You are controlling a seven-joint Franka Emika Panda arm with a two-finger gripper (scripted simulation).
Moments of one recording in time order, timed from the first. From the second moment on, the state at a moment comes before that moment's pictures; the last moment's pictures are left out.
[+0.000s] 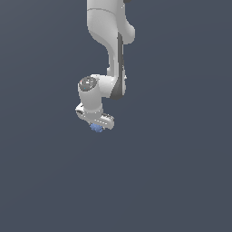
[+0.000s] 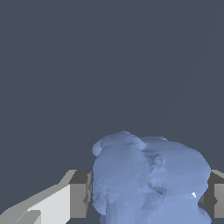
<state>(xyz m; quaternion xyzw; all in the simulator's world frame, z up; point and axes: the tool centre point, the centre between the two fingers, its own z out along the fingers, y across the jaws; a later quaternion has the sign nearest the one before) -0.068 -0.106 0.053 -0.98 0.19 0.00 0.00</state>
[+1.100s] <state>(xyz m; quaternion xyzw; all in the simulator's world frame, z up) 0.007 -0.137 0.221 -0.98 0.19 0.00 0.00</state>
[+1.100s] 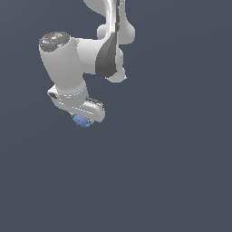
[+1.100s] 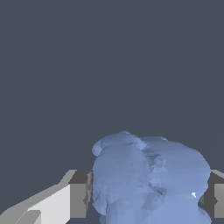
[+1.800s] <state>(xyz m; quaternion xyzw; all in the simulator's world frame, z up) 0.053 -0.155 0.318 -0.98 0.19 0.00 0.00</state>
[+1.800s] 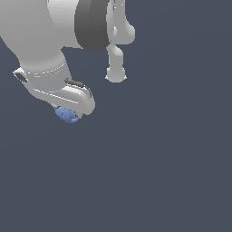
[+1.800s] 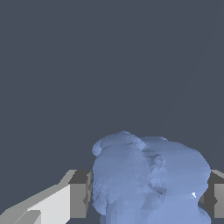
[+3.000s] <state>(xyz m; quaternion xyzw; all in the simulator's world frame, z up) 0.098 -0.172 0.405 -0.98 0.19 0.00 0.00</state>
